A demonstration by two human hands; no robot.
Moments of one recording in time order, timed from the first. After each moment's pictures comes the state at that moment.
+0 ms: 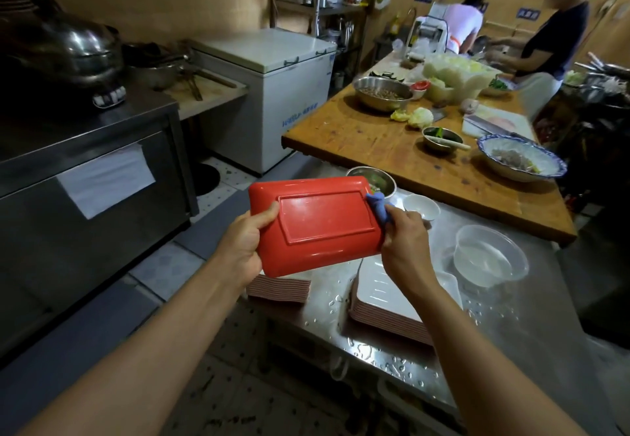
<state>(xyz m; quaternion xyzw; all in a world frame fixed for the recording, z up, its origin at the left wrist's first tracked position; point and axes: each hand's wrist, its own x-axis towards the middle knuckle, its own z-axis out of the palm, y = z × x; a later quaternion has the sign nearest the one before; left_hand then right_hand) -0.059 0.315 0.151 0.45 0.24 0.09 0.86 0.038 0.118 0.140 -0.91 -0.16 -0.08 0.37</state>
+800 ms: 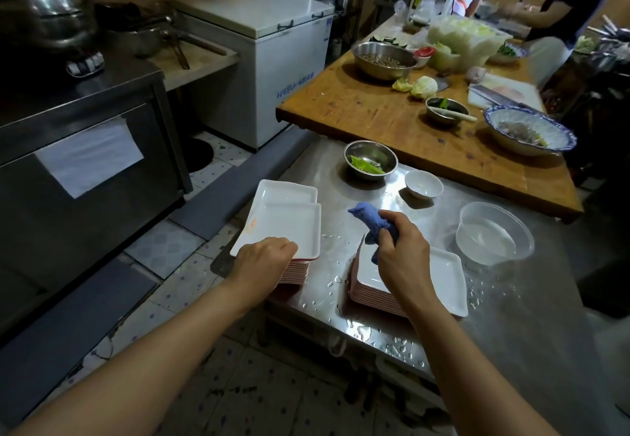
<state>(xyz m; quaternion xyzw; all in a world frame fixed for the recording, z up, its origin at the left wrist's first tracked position) -0.059 0.312 0.073 0.99 -0.05 0.12 0.05 0.018 0.118 0.109 -0.89 -0.09 -0.03 0.45</state>
